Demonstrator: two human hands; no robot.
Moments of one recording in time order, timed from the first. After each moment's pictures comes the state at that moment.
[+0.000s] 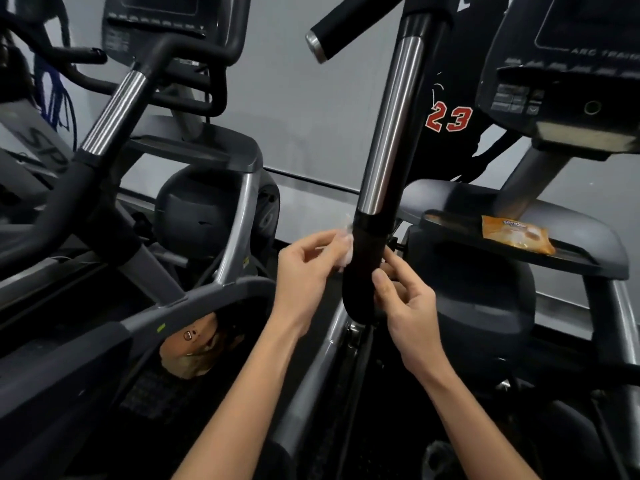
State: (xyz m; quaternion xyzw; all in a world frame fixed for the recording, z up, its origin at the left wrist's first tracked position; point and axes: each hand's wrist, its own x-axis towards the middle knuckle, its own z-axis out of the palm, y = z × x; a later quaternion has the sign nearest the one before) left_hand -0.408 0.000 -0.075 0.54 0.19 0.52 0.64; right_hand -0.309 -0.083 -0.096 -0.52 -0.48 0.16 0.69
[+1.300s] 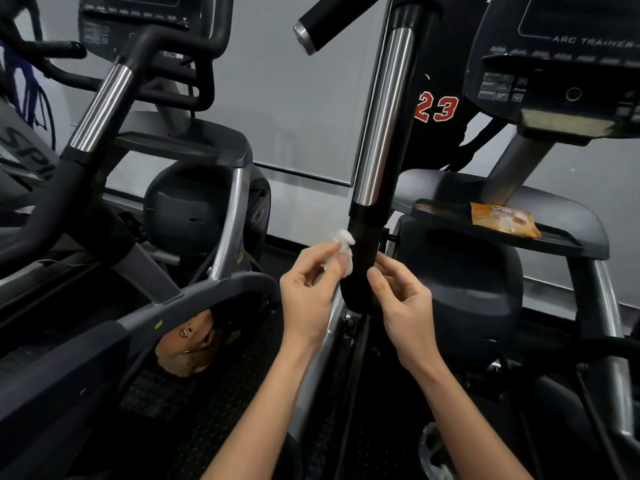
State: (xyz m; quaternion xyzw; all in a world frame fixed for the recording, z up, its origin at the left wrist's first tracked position) left_hand -0.406 -0.015 -0.110 0.51 0.17 0.58 0.61; right_hand -0.320 -0.091 -0.109 -0.54 -0.43 0.16 0.70
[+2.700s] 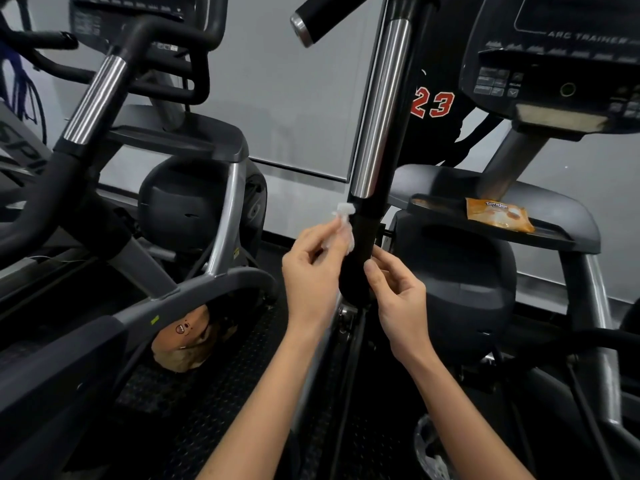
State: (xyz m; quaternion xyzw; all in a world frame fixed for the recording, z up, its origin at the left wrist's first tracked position) left_hand -0.406 -0.025 -0.087 0.52 0.18 0.61 0.56; right_hand -0.323 -0.089 -0.111 -0.55 -0.41 0.16 0.71
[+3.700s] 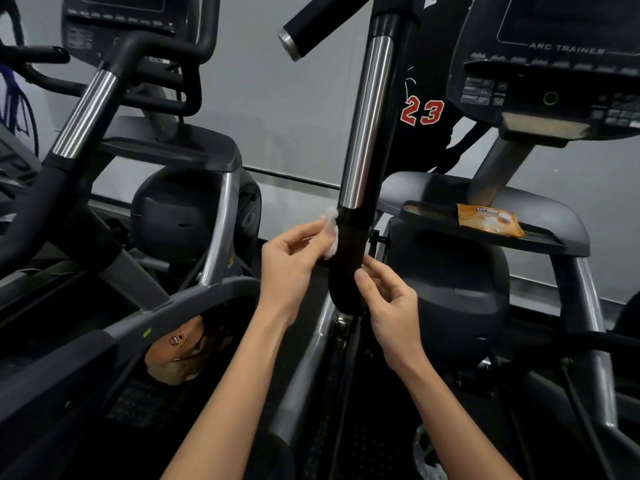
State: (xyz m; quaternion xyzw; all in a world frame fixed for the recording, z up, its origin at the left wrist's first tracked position) left_hand -0.415 -0.001 -0.071 0.52 0.16 0.52 0.66; right_hand -0.323 -0.090 -0.108 -0.54 -0.41 0.16 0.72
